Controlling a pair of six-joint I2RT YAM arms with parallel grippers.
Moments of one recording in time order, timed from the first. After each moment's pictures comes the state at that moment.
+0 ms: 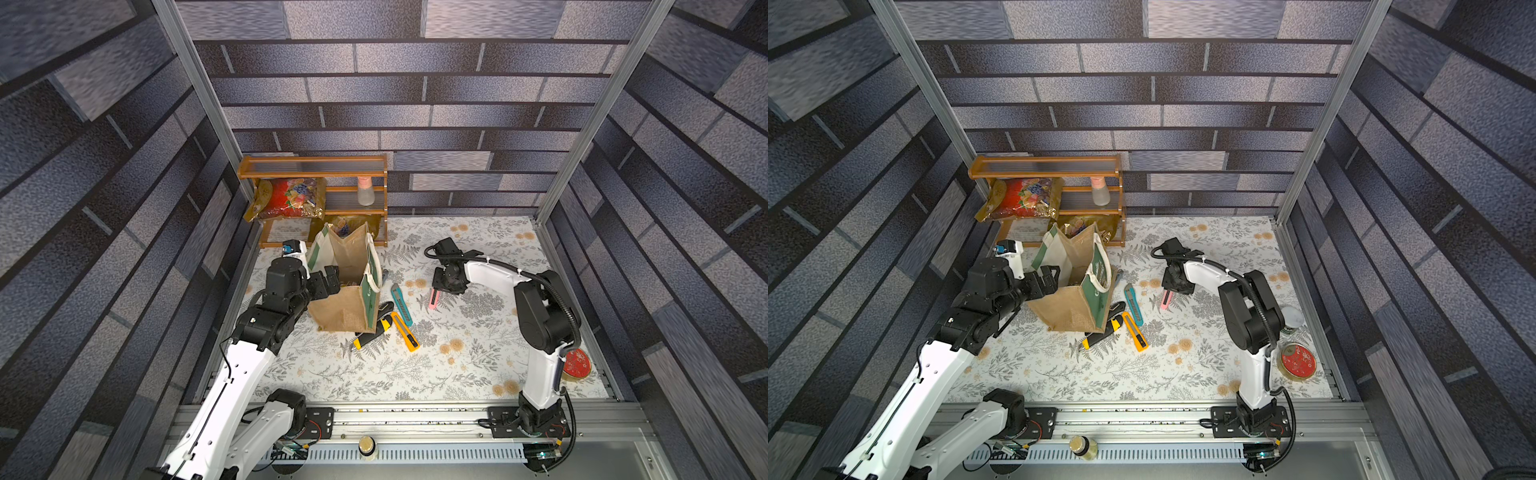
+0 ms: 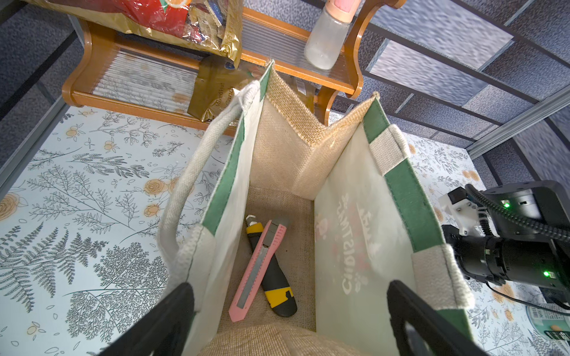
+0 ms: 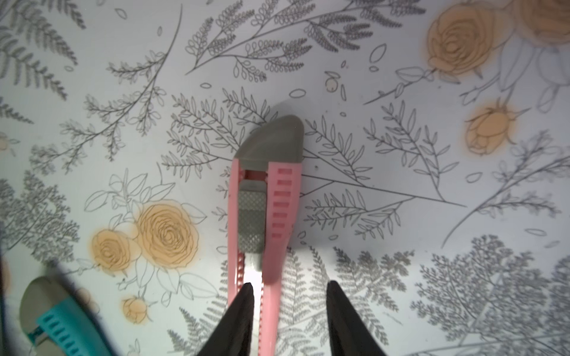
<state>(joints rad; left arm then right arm) -0.24 0.87 0.94 -0.58 0.01 -0.38 0.49 1.93 1.36 -0.66 0.08 0.68</state>
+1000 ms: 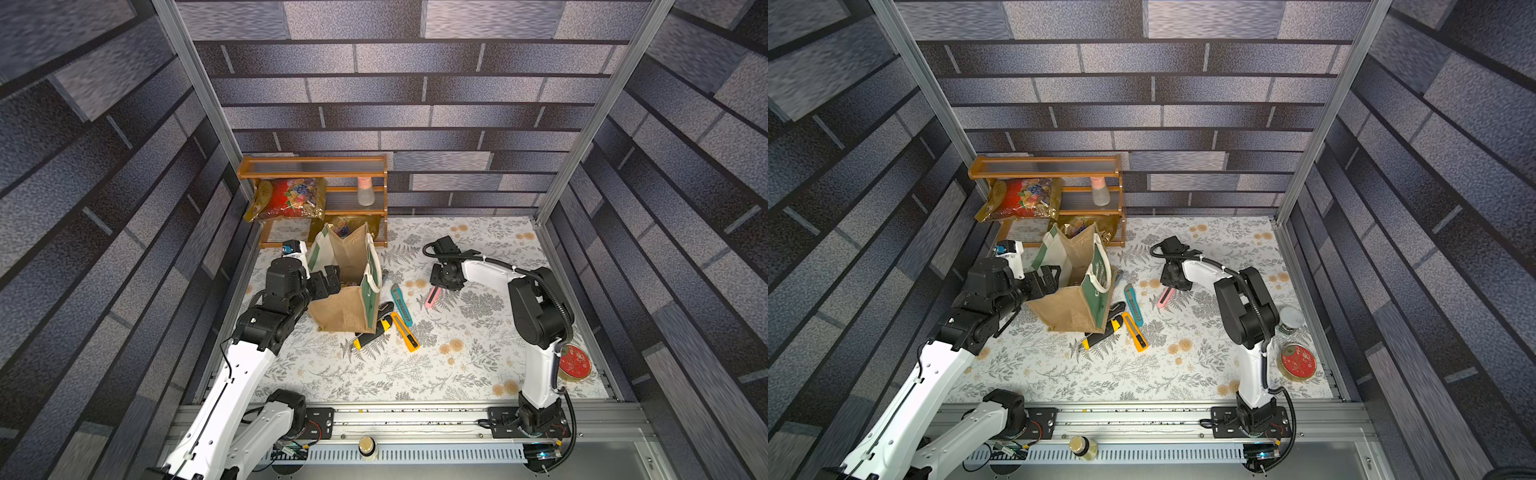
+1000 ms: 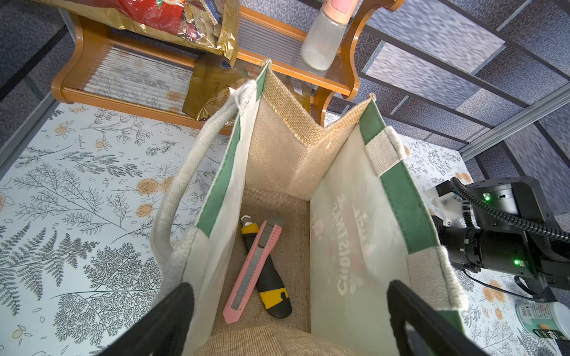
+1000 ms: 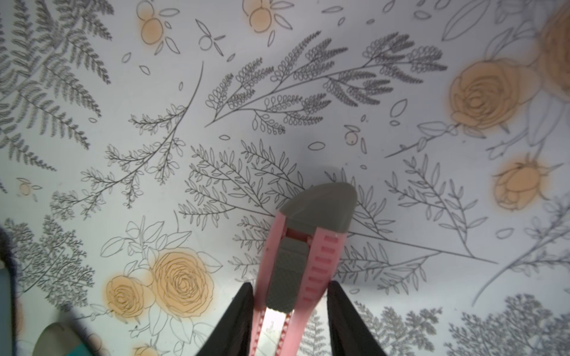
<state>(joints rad) -0.23 0.87 0.93 -0.57 0.02 -0.39 0.47 2.01 1.39 -0.57 0.10 0.68</state>
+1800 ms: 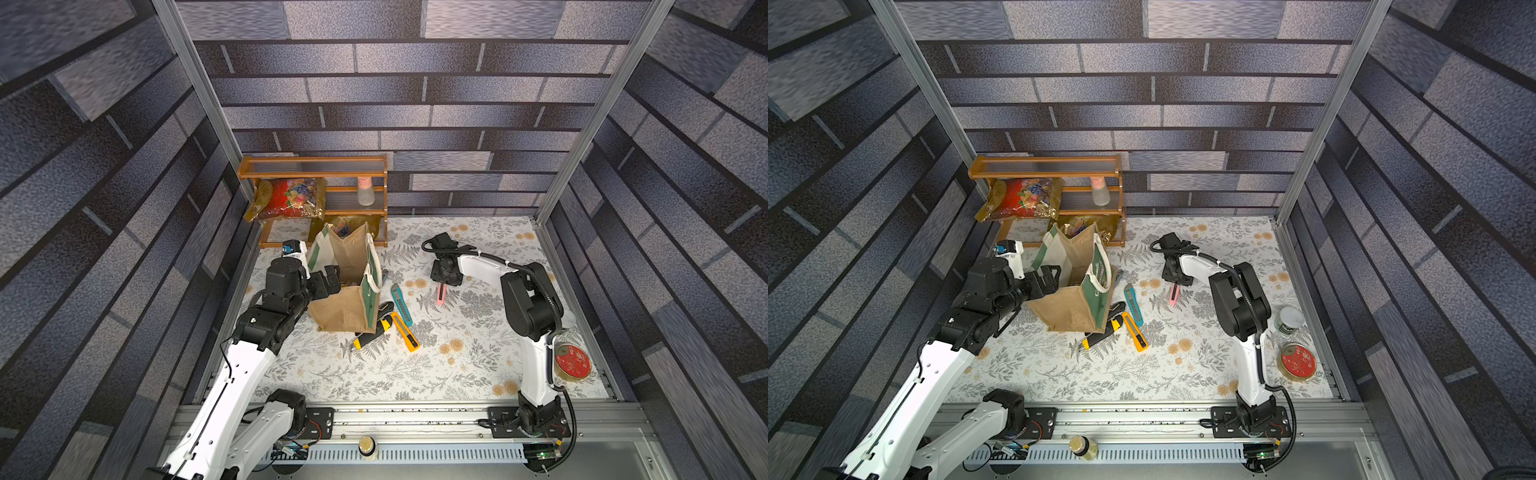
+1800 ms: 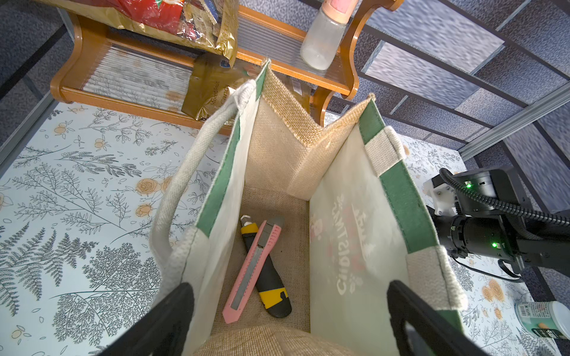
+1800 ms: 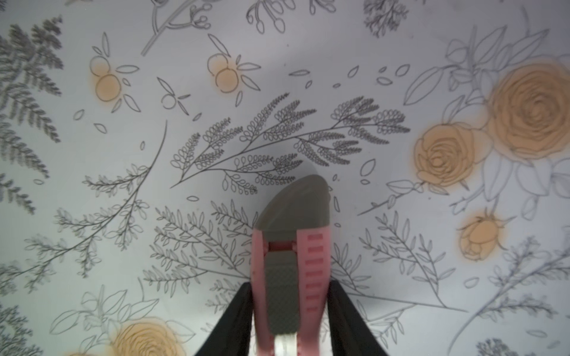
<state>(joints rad) -0.23 0.87 0.93 -0.57 0.03 -0.39 0.46 2.11 1.51 -0.63 0.20 0.66</state>
